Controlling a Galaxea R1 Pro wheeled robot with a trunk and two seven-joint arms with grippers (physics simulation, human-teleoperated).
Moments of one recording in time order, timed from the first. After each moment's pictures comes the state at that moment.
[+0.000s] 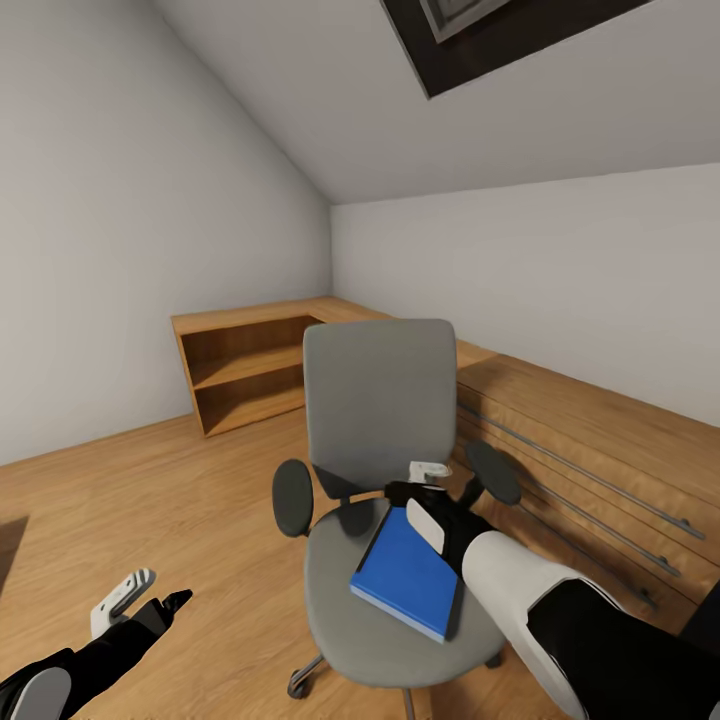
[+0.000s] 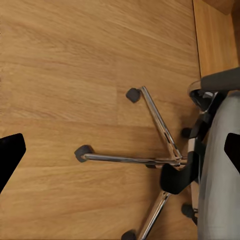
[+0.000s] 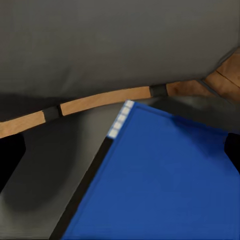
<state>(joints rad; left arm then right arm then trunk) -0.02 0.06 0.33 -1.59 0.84 0.80 0.28 -0.98 0.17 0.49 -0.23 -0.60 0.18 -0.25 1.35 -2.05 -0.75</state>
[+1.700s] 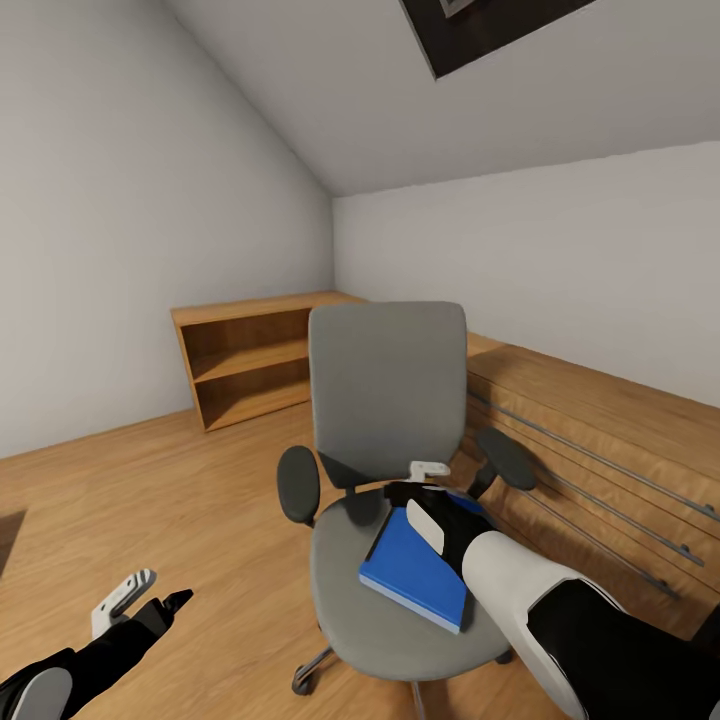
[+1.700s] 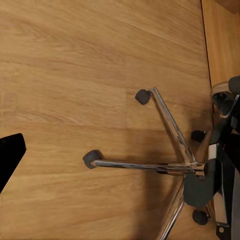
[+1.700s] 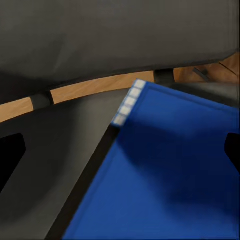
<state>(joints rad) -0.02 0.06 0.33 -1.59 0.84 0.79 0.29 -0.98 0.17 0.49 -0.24 -0.57 0.18 -0.27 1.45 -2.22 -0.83</state>
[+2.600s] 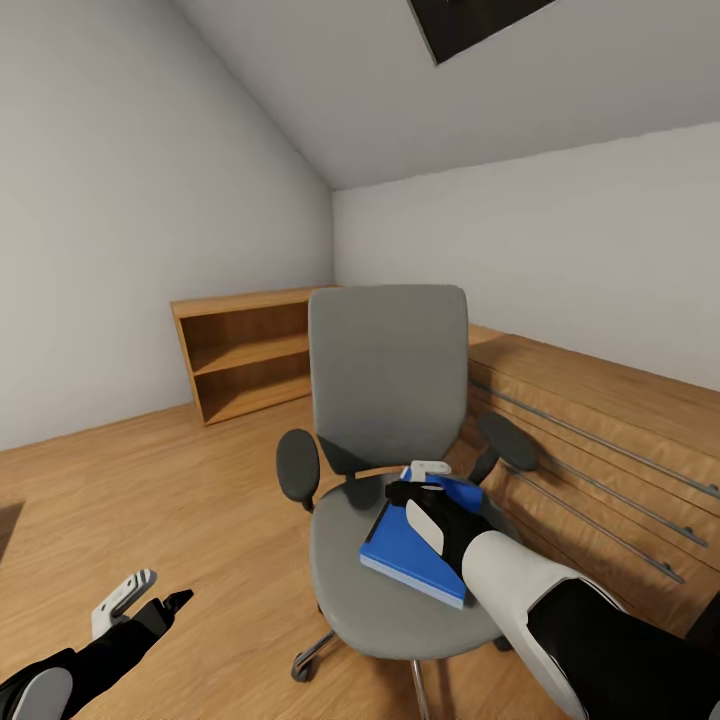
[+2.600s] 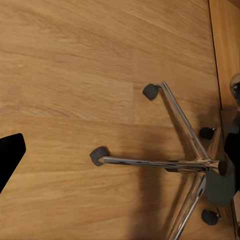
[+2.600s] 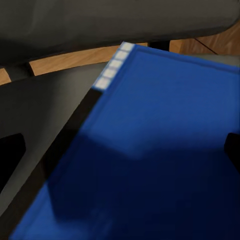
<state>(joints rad) -0.02 0.06 0.33 -1.59 0.84 0.79 0.29 -0.98 0.17 0.50 -0.24 -0.56 0.18 -0.29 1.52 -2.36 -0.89</state>
